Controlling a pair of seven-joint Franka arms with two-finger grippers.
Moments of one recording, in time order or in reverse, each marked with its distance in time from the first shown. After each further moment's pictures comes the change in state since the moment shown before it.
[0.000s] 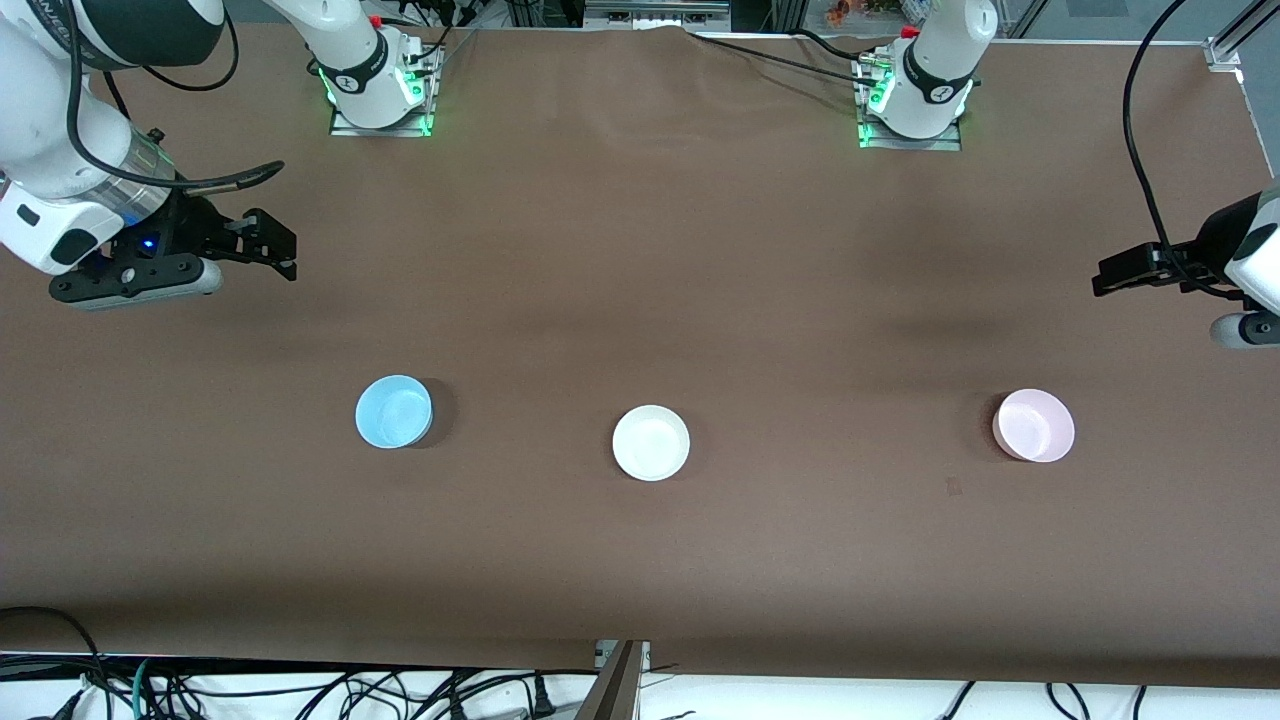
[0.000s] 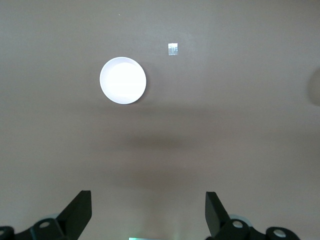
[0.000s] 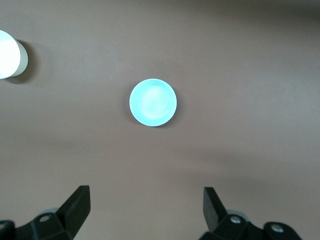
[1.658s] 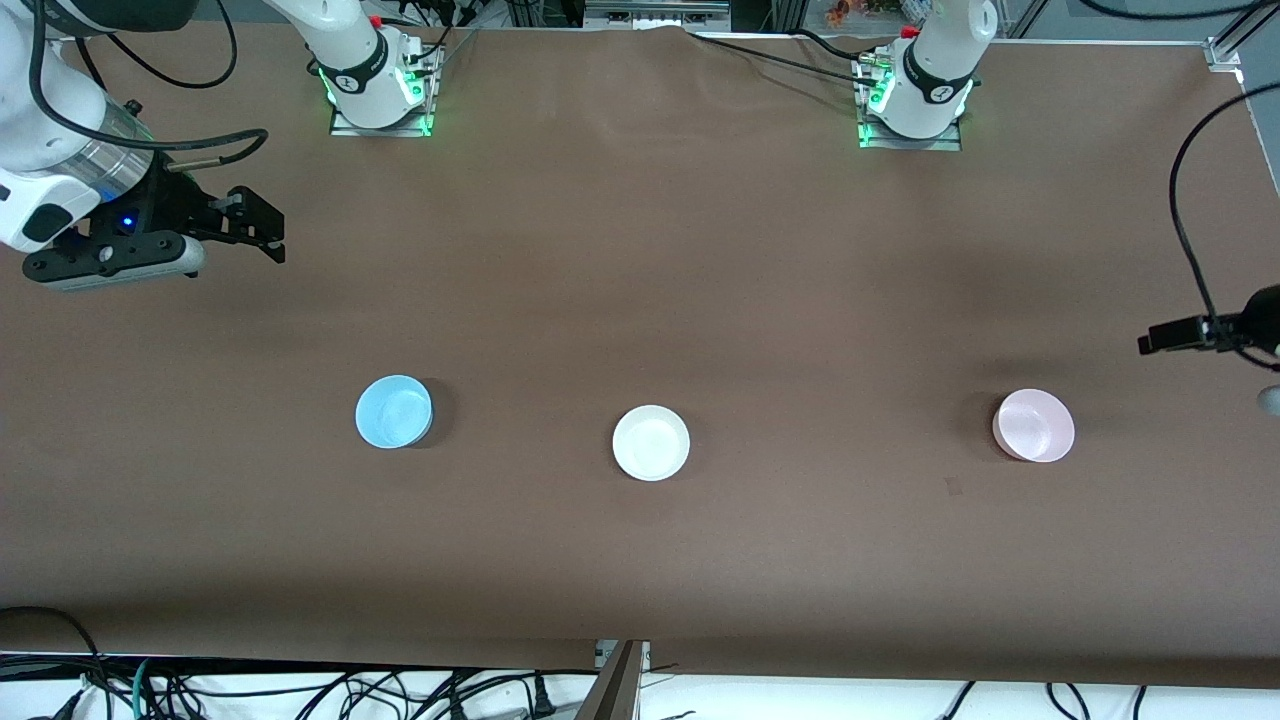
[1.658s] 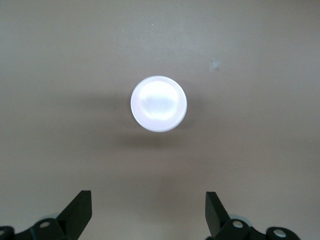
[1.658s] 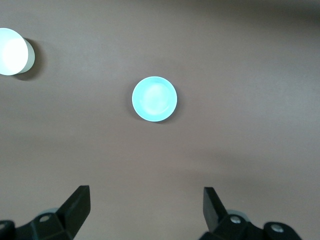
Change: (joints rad) left arm 0.090 0.159 0.107 -0.075 -0.027 0.241 0.229; right arm 0.000 -0.001 0.004 0.064 0.000 -0.068 -0.003
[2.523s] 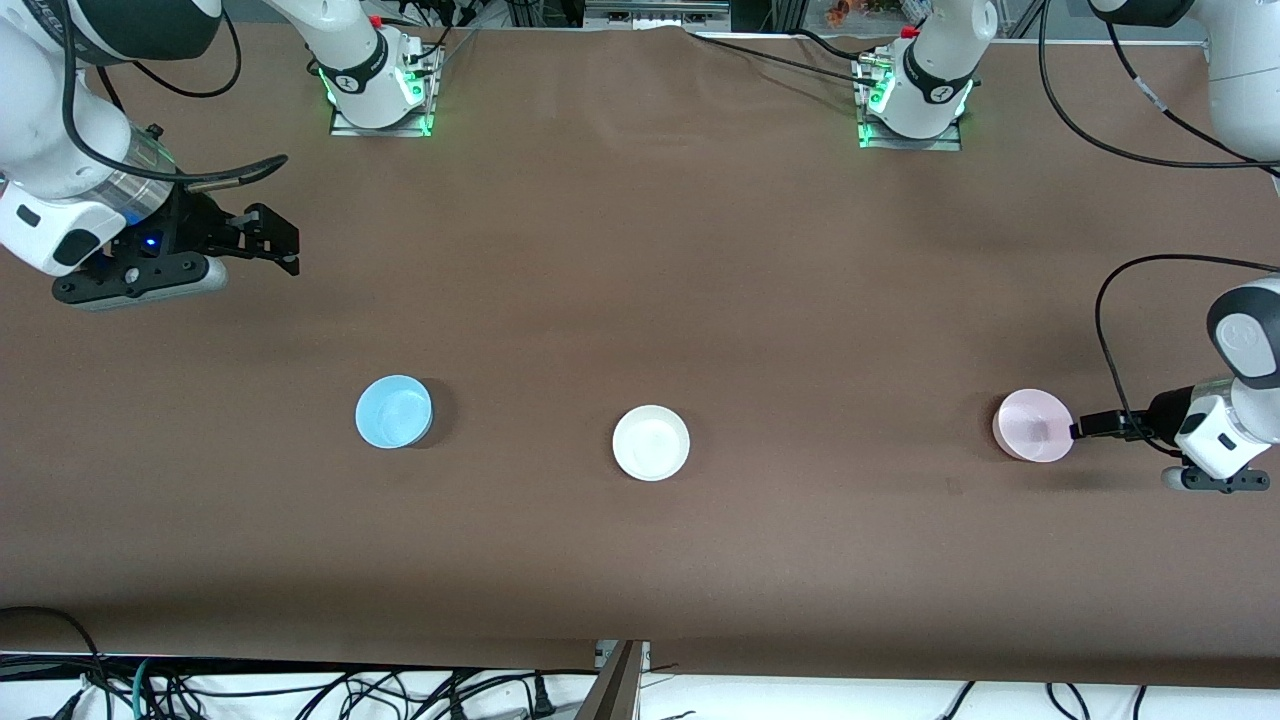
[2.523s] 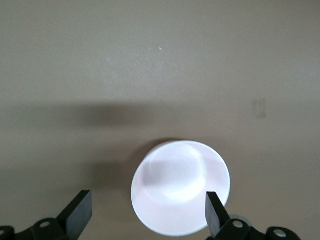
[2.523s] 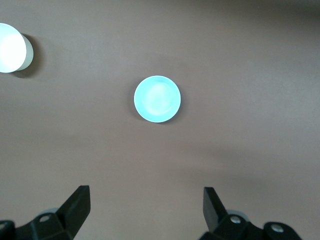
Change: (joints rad) left arm 0.075 0.294 0.004 -0.068 -0.182 0.417 0.198; right arm 0.005 0.036 0.006 0.006 0.000 0.009 0.000
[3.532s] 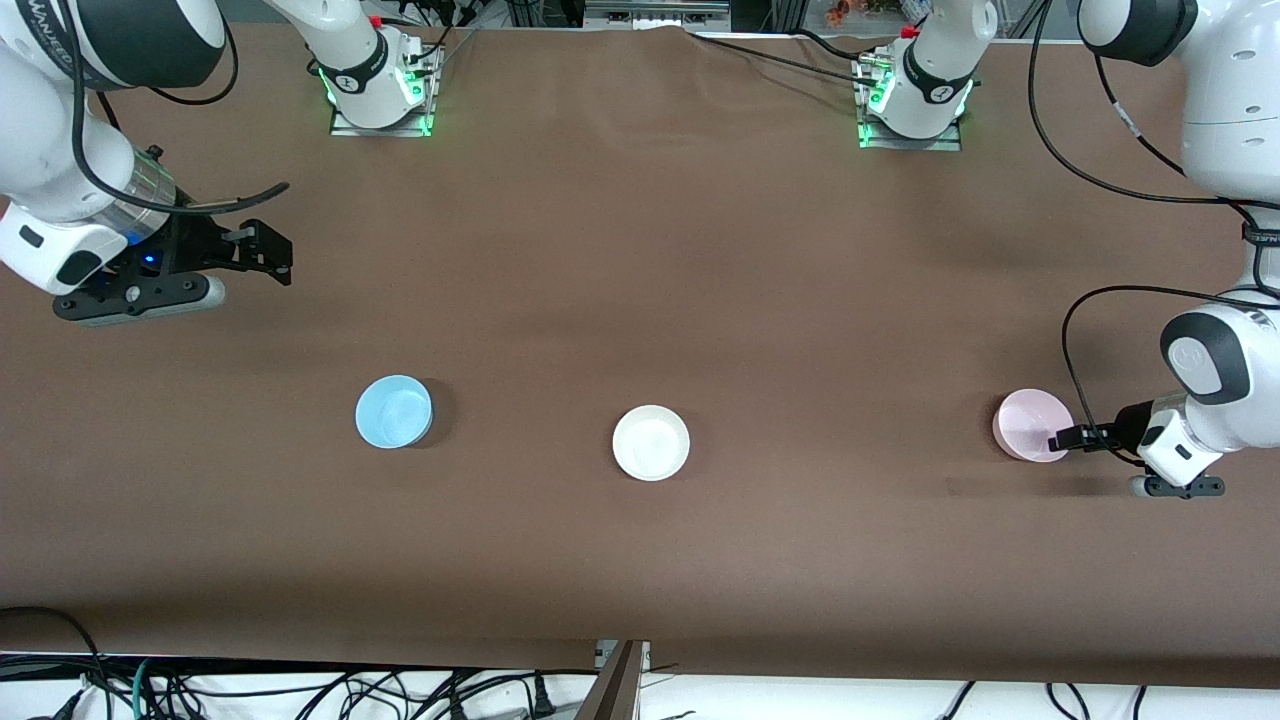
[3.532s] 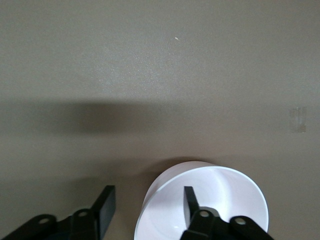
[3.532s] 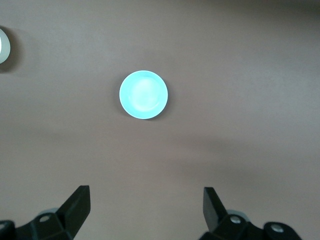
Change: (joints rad) left arm 0.004 0.085 0.000 -0.021 -0.039 0.109 0.021; right arm -0.004 0.023 -0.006 0.012 -0.047 -0.013 0.000
